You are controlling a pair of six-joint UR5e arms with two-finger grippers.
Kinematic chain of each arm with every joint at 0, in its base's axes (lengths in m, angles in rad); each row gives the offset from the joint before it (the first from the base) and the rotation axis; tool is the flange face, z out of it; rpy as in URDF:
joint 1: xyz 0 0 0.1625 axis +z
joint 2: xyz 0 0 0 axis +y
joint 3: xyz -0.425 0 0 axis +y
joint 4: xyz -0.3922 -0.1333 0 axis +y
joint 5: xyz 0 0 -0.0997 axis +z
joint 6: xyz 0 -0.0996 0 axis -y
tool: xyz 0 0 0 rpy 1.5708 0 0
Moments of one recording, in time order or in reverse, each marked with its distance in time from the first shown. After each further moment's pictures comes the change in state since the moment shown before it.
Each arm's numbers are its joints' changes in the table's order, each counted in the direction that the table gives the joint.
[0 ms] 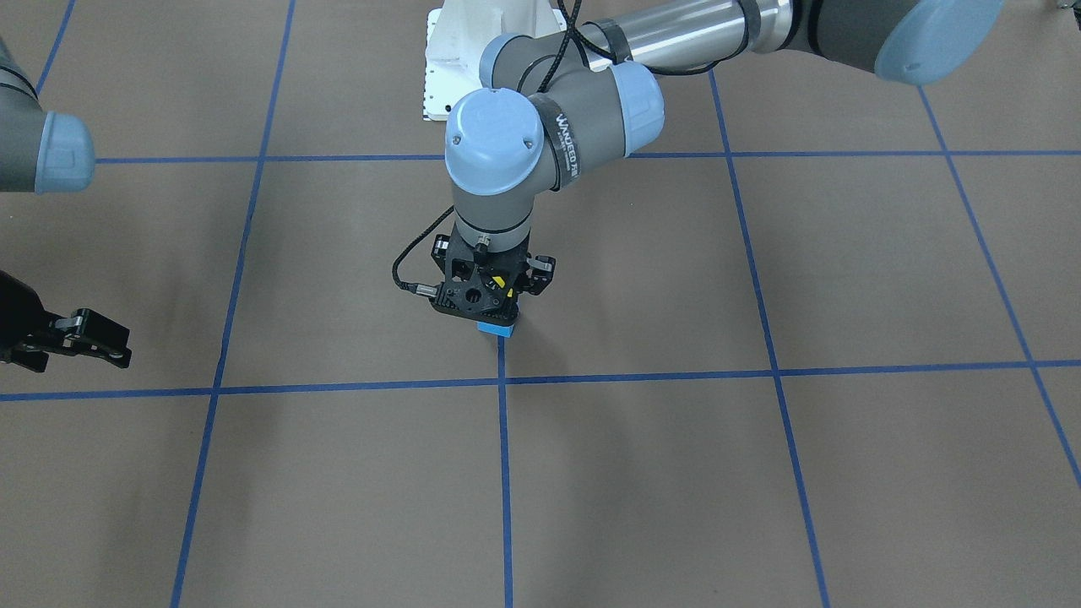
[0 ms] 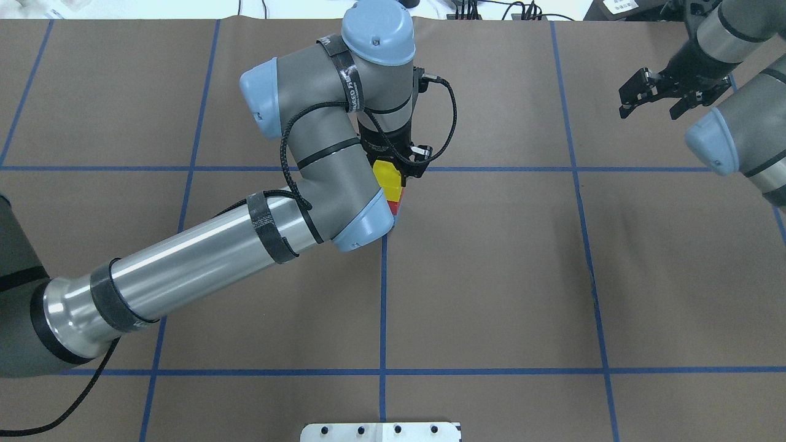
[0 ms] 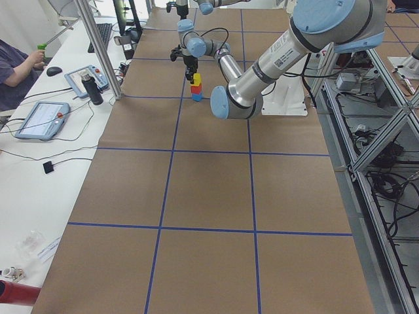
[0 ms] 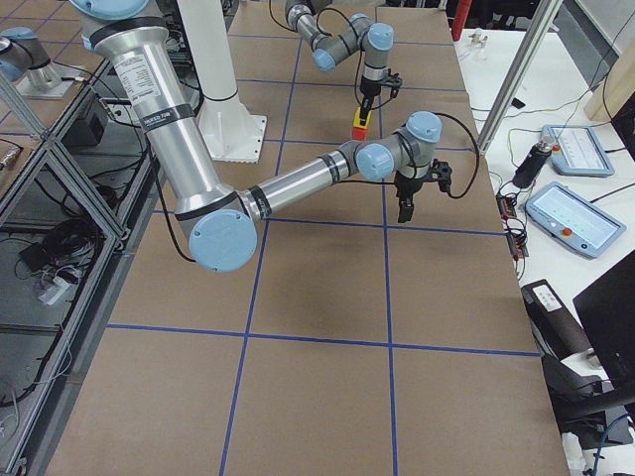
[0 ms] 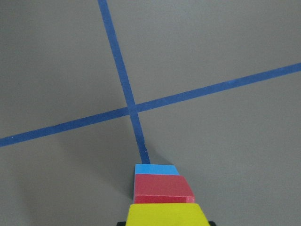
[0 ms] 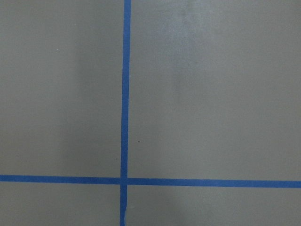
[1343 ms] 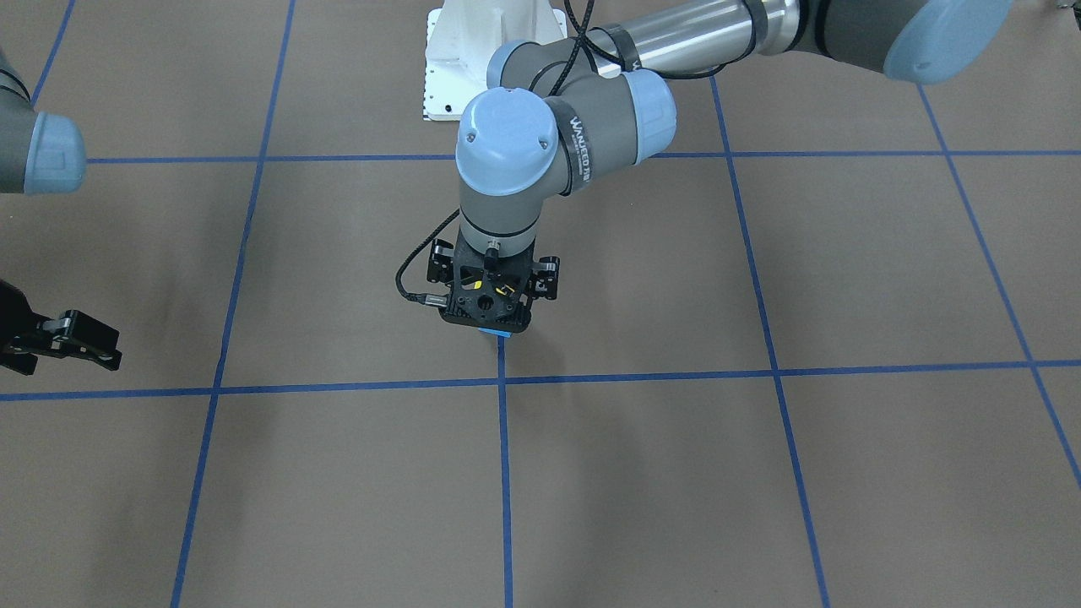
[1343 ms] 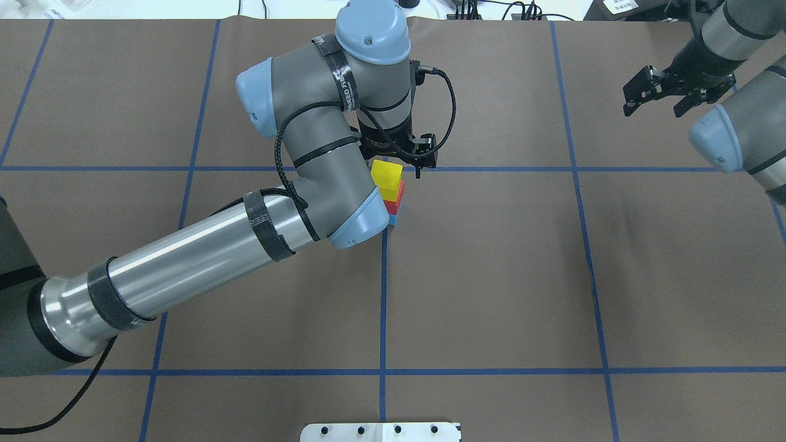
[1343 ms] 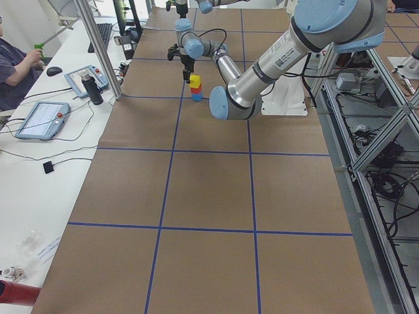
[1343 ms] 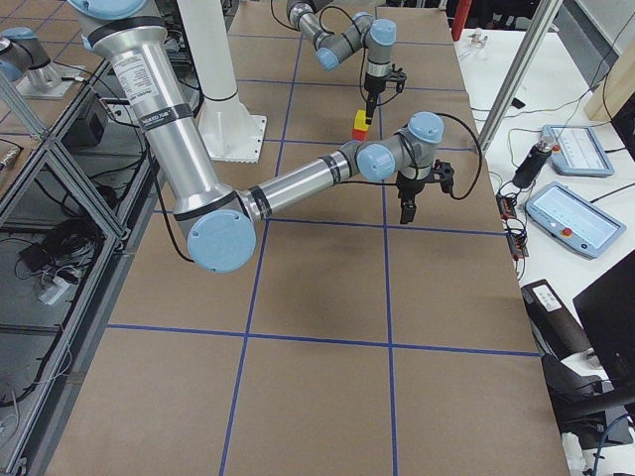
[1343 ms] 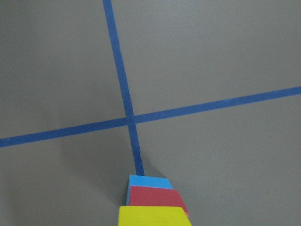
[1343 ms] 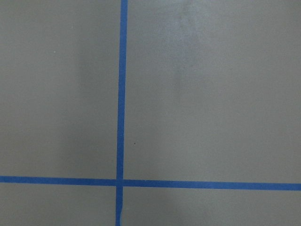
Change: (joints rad) left arm -0.050 -0.008 0.009 0.050 0.012 -0.091; right arm 0.024 0.001 0.005 0.004 -0.003 -0.036
